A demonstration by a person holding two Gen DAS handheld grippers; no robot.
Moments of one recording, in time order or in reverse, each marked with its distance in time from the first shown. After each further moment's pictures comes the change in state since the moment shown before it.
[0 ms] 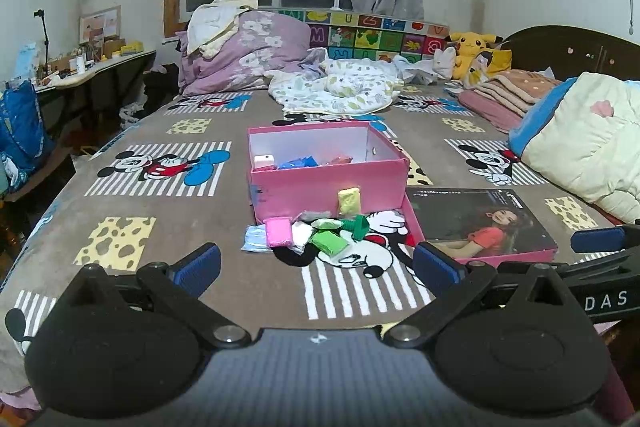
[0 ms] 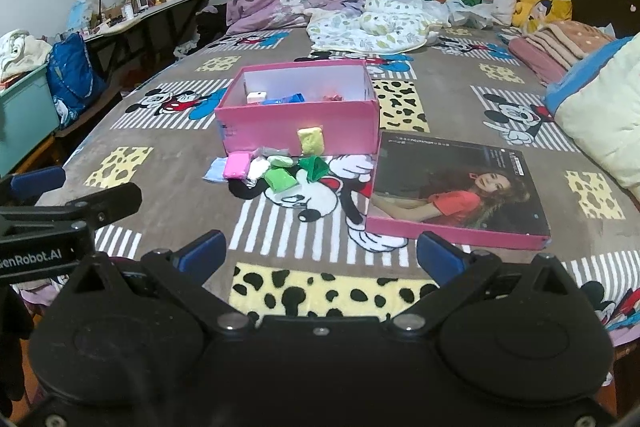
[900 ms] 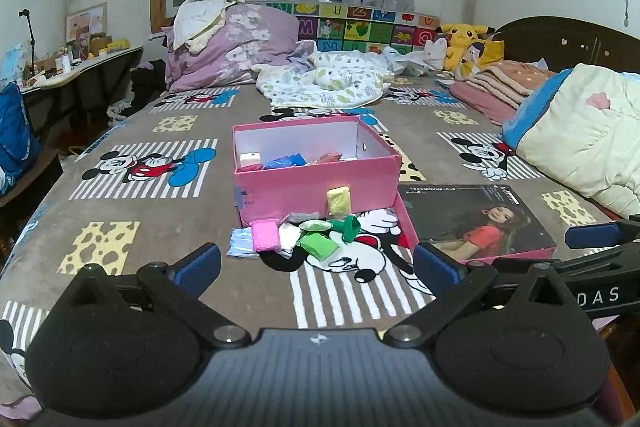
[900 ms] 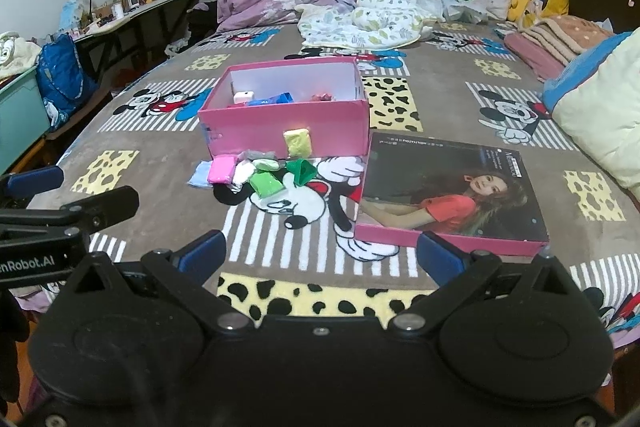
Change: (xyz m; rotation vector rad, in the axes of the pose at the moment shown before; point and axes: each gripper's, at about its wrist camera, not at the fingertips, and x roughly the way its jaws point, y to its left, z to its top) left arm 0.025 -0.006 0.009 0.013 0.028 -0.026; right arm 0.020 -0.013 0.011 0.009 0.018 -0.011
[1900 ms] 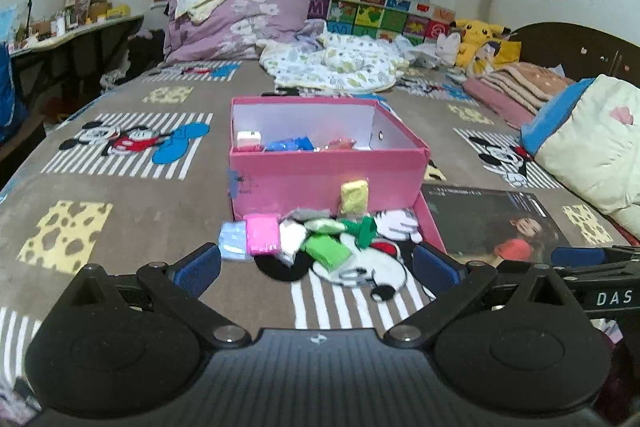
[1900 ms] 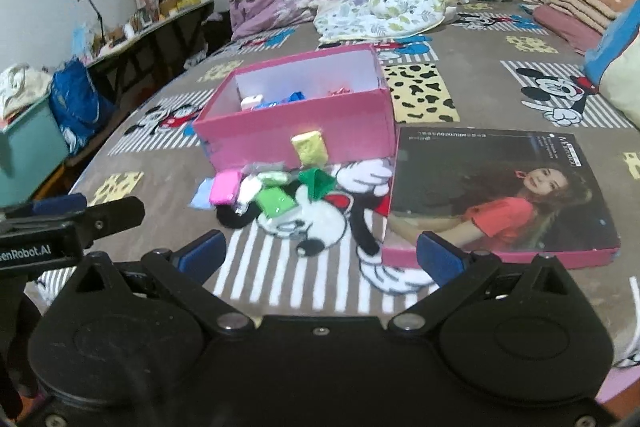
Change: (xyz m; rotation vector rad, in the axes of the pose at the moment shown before) left arm 0.096 0.031 0.000 -0.071 0.025 -0.020; right arm 0.090 -0.031 0.007 0.085 -0.029 0.137
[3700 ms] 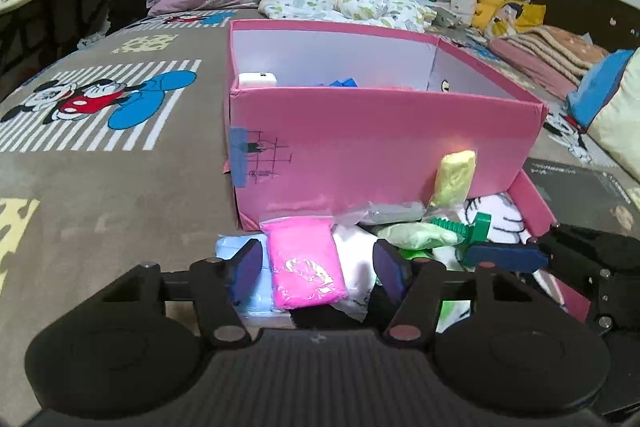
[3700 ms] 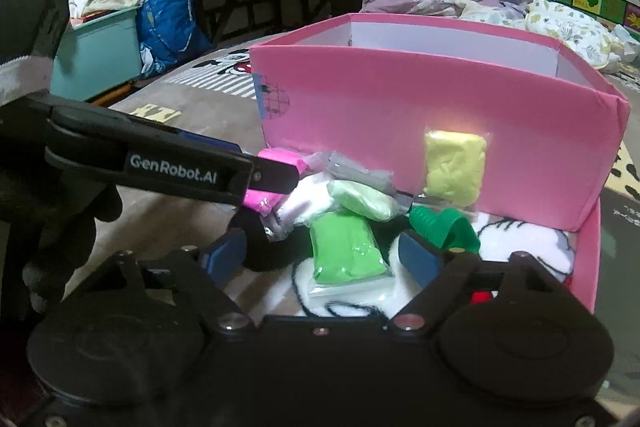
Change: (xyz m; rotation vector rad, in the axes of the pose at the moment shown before) left arm 0.189 0.059 -0.008 0.002 0.132 -0.019; right arm 0.193 0.042 -0.001 -0.354 0.010 0.286
